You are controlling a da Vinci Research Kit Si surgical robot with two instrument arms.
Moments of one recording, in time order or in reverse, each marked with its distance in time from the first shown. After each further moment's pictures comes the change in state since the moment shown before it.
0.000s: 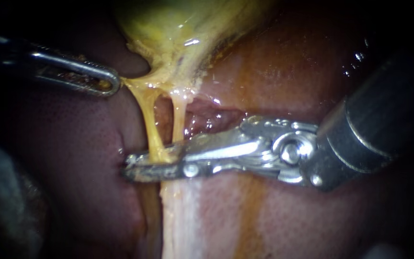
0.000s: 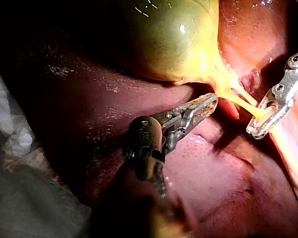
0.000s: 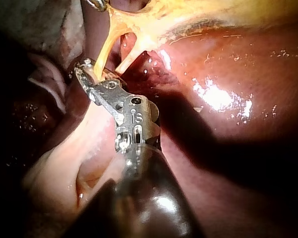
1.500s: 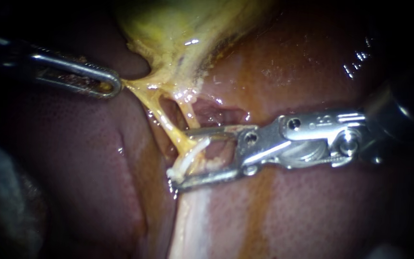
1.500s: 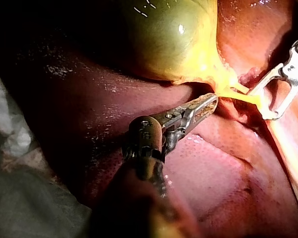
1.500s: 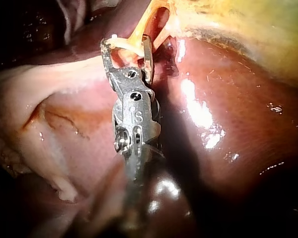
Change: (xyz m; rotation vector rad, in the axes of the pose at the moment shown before) right arm -0.001 0.001 -0.006 -0.150 0.066 -0.521; left arm 0.000 0.000 0.000 -0.001 -0.001 -0.001
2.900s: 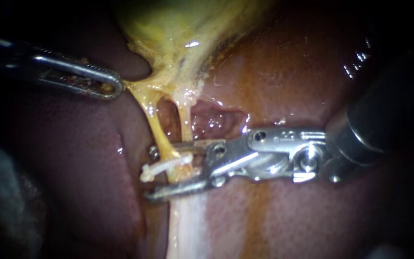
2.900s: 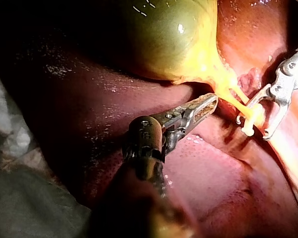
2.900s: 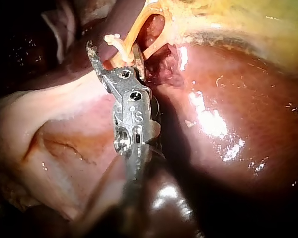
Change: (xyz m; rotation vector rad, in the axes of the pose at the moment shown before) right arm -0.002 -0.001 0.007 0.166 0.010 0.083; left arm 0.000 0.000 0.000 -0.004 -0.001 0.001
